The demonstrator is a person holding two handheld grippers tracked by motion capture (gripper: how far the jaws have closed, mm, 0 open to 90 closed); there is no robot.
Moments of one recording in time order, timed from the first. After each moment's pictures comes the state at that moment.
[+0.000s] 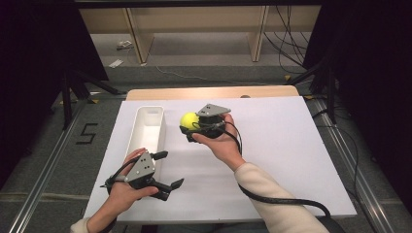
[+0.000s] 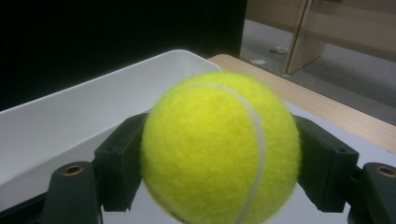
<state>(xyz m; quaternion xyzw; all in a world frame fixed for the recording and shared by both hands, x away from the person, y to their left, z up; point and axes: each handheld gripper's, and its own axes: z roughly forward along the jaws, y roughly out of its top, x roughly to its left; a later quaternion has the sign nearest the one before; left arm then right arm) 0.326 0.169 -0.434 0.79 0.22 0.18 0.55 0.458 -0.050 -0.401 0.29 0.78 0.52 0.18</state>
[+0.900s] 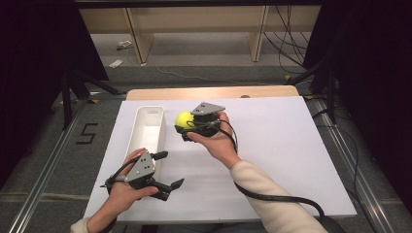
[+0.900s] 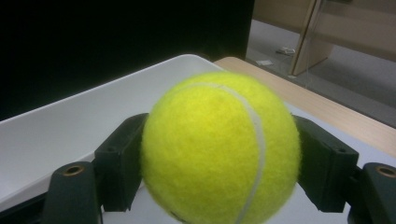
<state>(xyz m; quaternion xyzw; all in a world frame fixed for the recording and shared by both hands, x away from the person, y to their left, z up) 0.327 0.170 -0.434 0.79 0.22 0.19 0.54 0.461 -0.038 -0.397 0.28 0.79 0.52 0.18</state>
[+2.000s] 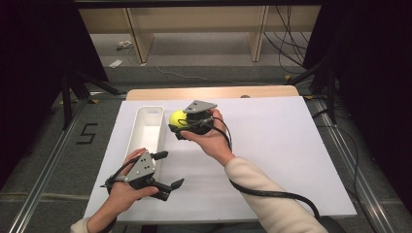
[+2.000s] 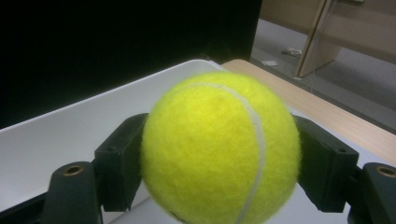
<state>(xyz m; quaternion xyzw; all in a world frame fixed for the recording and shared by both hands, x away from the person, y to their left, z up) 0.337 0.175 -0.428 0.80 0.15 0.25 0.52 0.465 -0.020 -0.391 0.27 0.80 0.51 0.17</state>
